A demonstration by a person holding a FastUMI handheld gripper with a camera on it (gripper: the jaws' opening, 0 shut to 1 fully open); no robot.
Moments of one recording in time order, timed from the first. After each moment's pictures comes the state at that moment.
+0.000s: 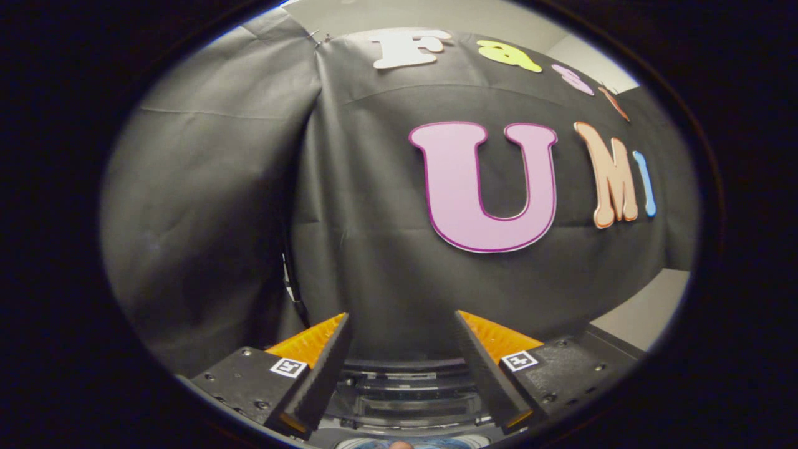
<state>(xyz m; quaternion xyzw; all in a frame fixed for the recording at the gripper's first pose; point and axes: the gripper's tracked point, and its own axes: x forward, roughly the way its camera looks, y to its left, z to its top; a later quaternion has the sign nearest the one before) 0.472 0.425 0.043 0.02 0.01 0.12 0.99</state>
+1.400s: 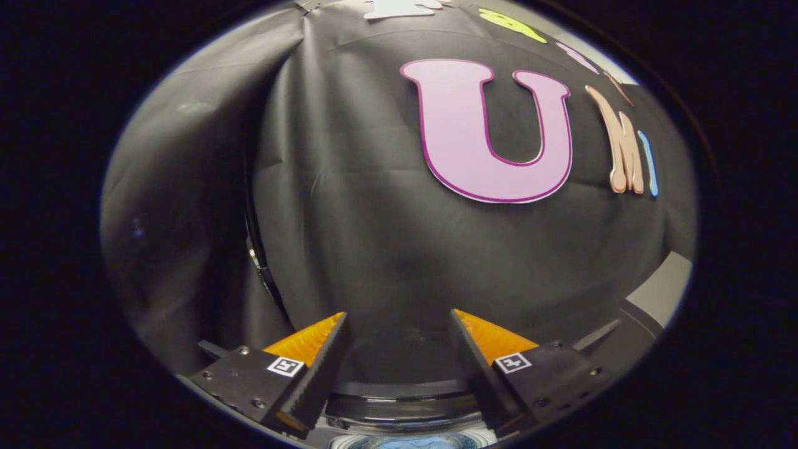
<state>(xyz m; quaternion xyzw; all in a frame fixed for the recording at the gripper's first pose) 0.516 0.421 -0.021 0.00 0.12 0.07 0.99</state>
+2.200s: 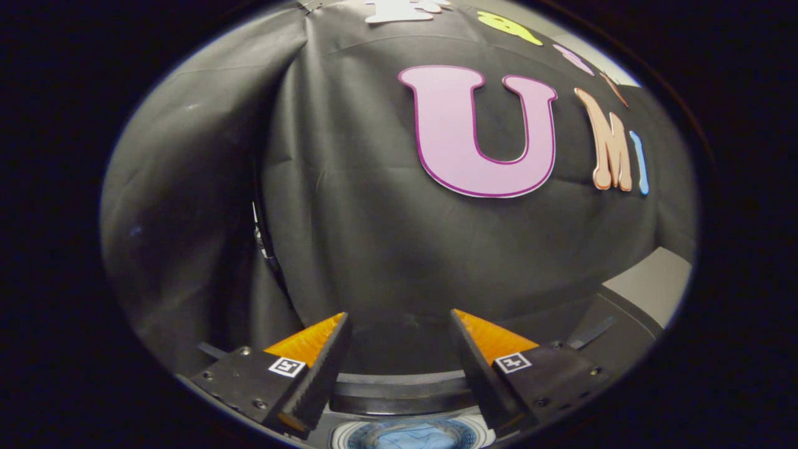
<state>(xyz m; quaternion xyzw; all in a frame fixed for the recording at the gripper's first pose) 0.475 0.413 -0.022 0.00 0.13 0.05 0.99</state>
